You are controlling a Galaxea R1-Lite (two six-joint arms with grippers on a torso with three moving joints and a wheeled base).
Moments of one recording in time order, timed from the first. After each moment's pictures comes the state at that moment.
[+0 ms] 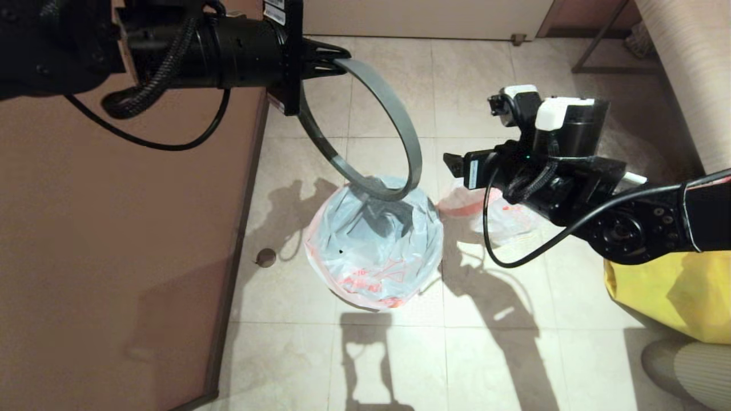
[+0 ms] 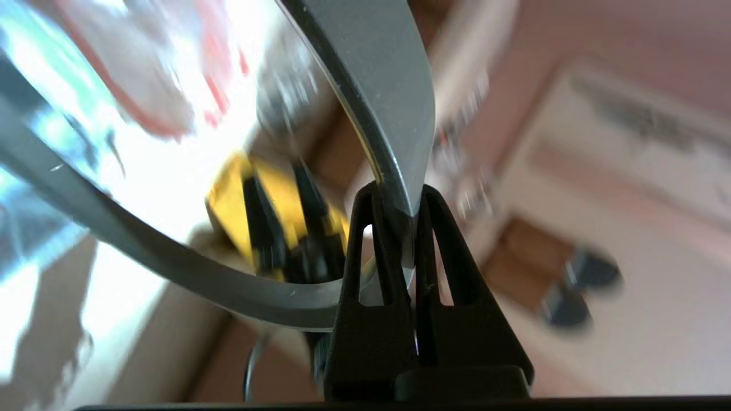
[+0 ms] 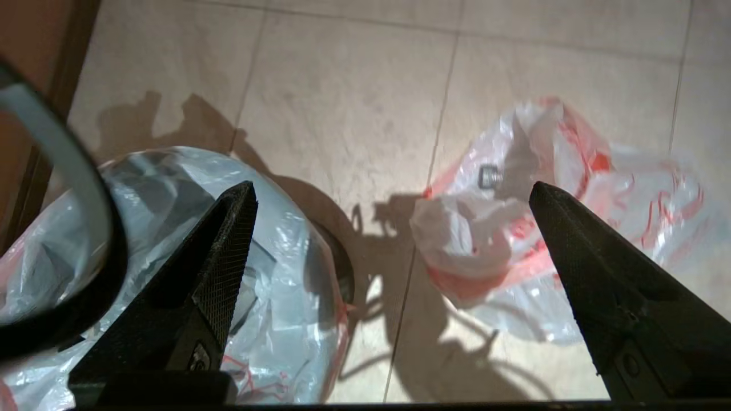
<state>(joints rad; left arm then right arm) -0.46 1.82 -1.96 0.19 -0.33 -1.19 0.52 1.91 -1.34 -0.59 -0.28 -0.04</state>
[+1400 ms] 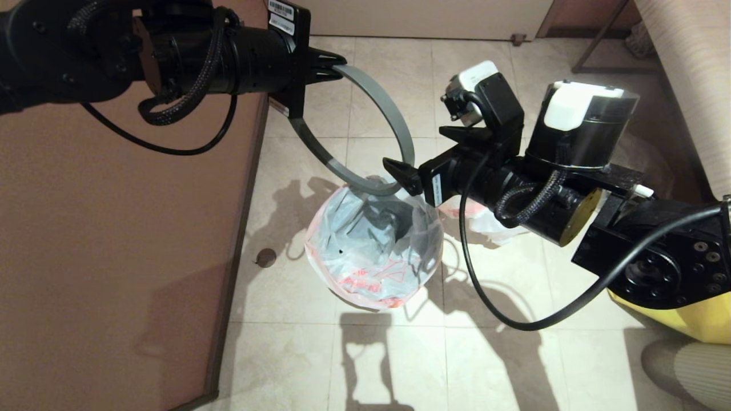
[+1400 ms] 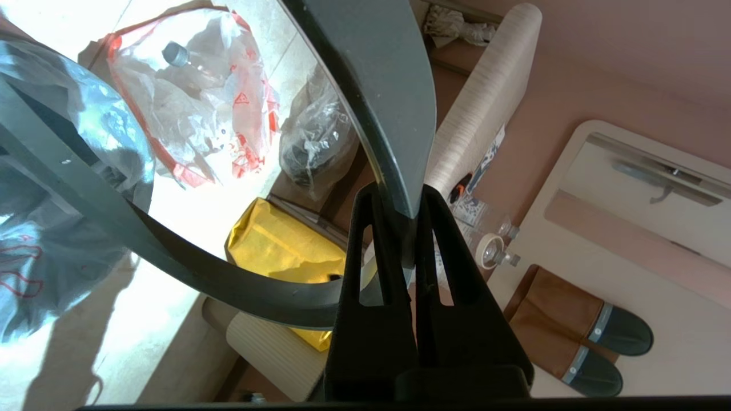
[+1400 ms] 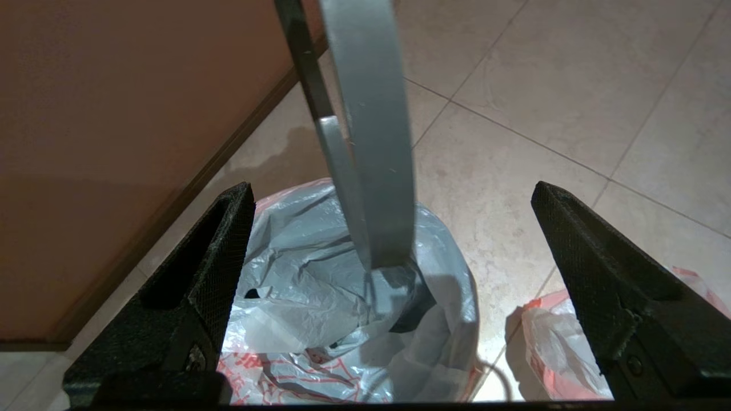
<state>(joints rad) -0.46 1.84 -1.96 0.17 -0.23 -1.19 0.70 1.83 -1.27 -0.69 -0.06 -0.27</state>
